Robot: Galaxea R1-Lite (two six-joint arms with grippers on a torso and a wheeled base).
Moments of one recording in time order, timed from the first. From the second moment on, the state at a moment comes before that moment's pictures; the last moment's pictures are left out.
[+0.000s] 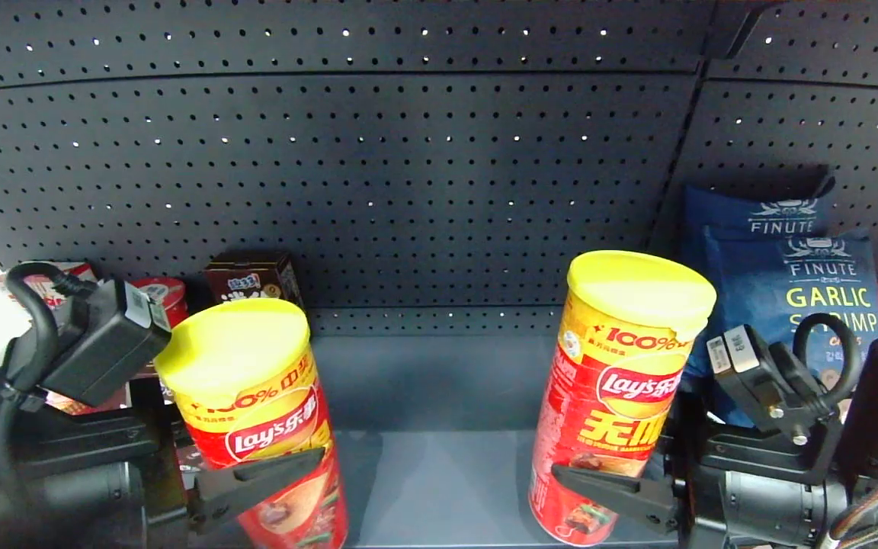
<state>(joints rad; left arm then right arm) -0.51 1.18 -0.61 -0.18 -0.33 0.10 0.71 1.46 -0.40 -0.91 0.44 -0.06</state>
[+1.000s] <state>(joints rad) -0.51 1.28 -0.66 -0.22 -0.33 0.10 0.68 1.72 -0.41 -1.14 0.47 -0.06</state>
